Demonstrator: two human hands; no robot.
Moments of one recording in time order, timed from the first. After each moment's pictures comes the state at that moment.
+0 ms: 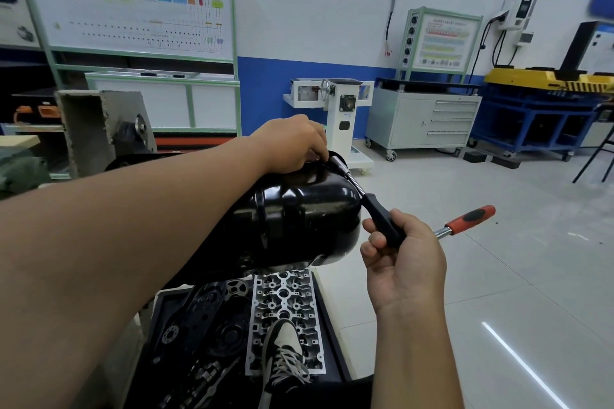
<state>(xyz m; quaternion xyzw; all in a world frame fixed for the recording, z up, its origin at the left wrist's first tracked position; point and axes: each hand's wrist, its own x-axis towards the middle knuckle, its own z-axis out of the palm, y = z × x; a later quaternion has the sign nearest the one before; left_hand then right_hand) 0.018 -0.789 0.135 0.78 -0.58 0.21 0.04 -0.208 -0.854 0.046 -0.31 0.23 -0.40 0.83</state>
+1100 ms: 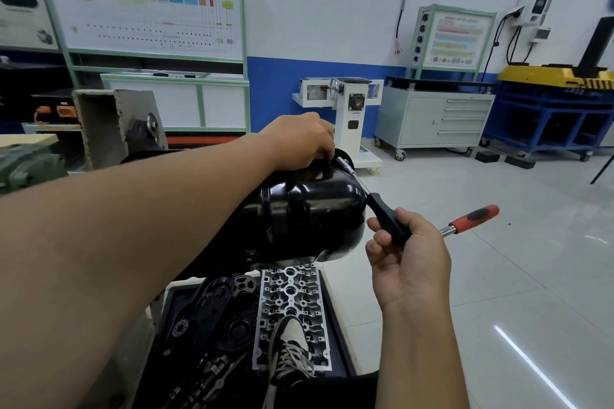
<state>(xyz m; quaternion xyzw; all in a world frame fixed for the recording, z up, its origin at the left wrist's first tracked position) 0.015 -0.791 0.137 0.78 -0.58 0.22 -0.01 -0.209 -0.856 0.046 -0.31 0.23 -0.39 0.84</state>
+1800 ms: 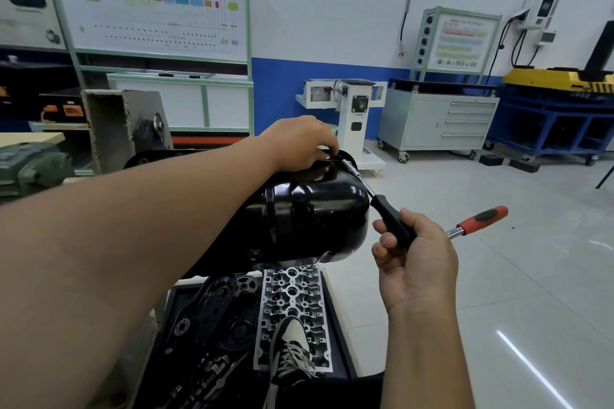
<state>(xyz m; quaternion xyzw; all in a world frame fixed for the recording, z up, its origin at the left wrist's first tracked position) 0.016 -0.787 0.134 0.80 -0.56 0.21 0.04 -0.213 -0.857 0.047 -0.33 0.23 -0.41 0.82</state>
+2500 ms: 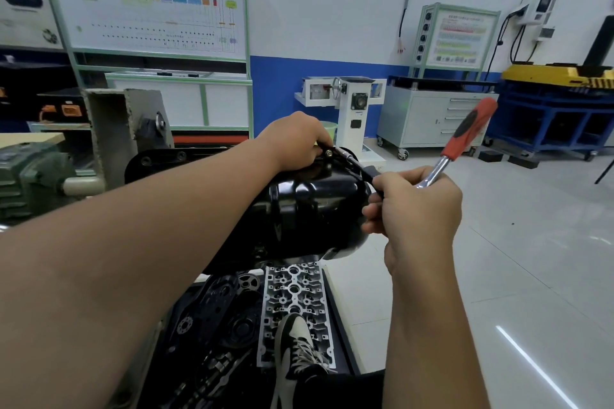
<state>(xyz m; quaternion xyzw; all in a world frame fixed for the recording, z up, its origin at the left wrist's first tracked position) 0.006 -0.778 0.134 0.83 -0.51 0.18 0.10 -0.198 -0.847 0.086 -0.57 0.26 -0.46 0.63</state>
